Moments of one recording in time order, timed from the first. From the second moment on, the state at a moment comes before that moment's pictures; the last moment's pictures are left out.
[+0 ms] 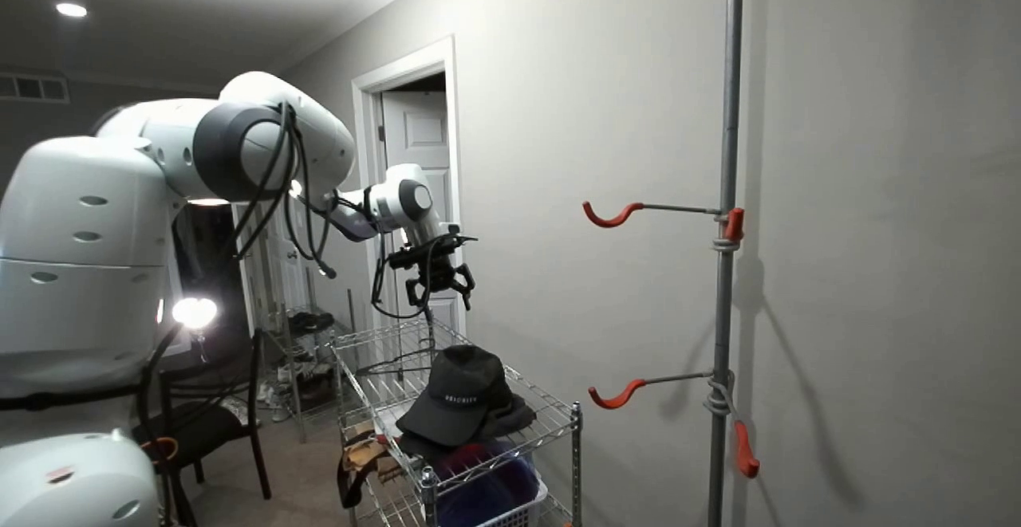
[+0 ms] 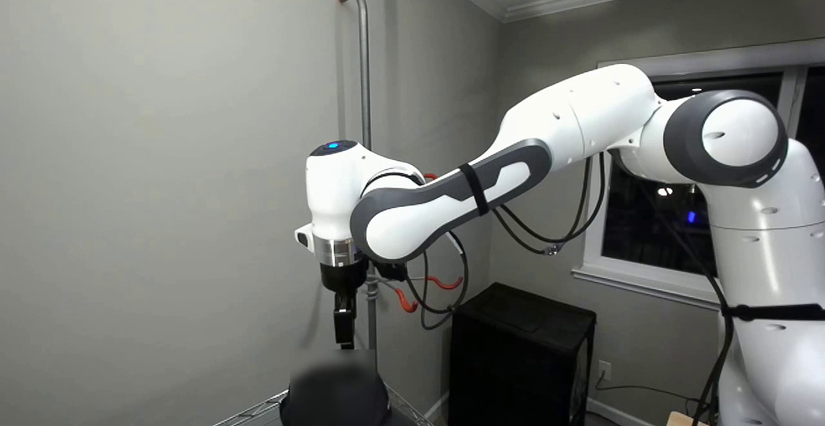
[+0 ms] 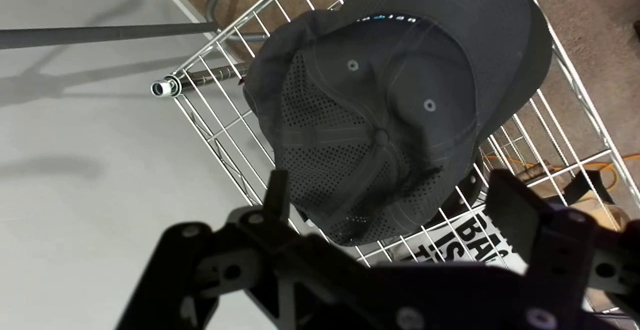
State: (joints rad) arm 0.29 0.24 0.35 -1.77 -0.37 2.02 -0.11
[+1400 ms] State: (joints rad) arm 0.33 0.41 0.31 -1.93 -0.31 2.54 -0.12
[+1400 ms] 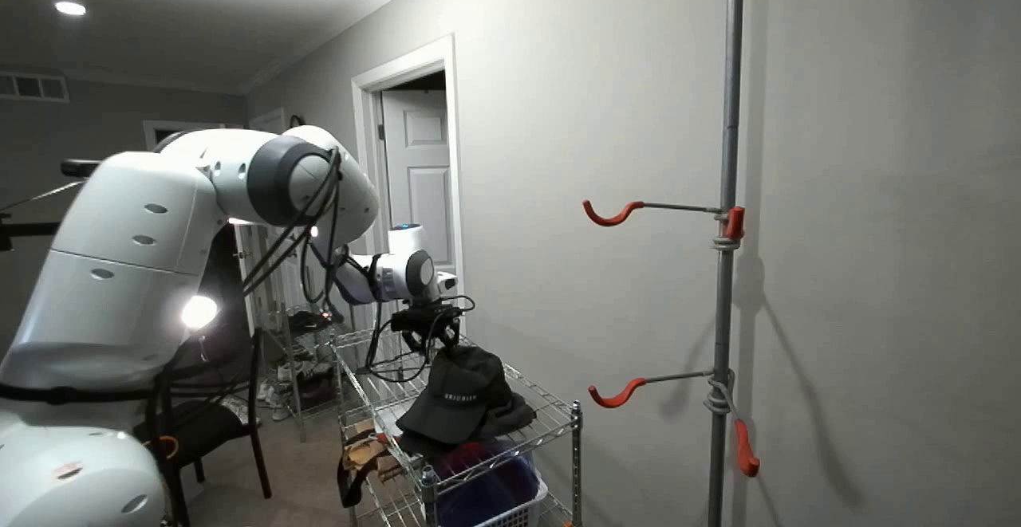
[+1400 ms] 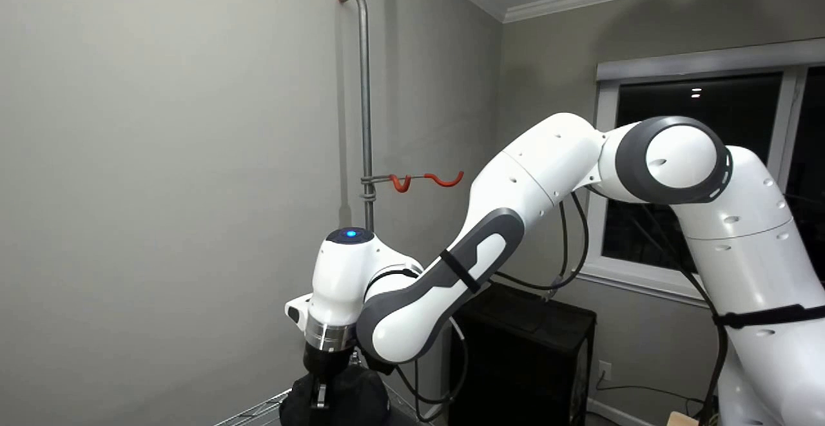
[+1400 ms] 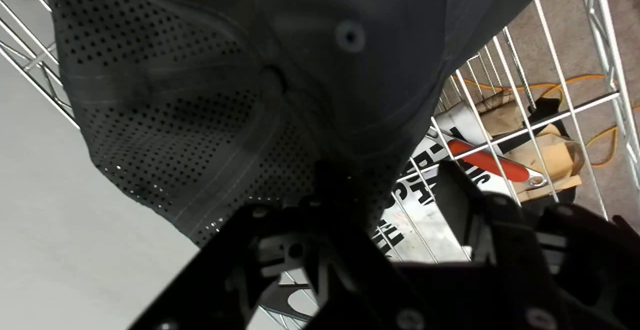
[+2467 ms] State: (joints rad) arm 0.34 0.26 0.28 -1.93 -0.30 2.33 -0.10
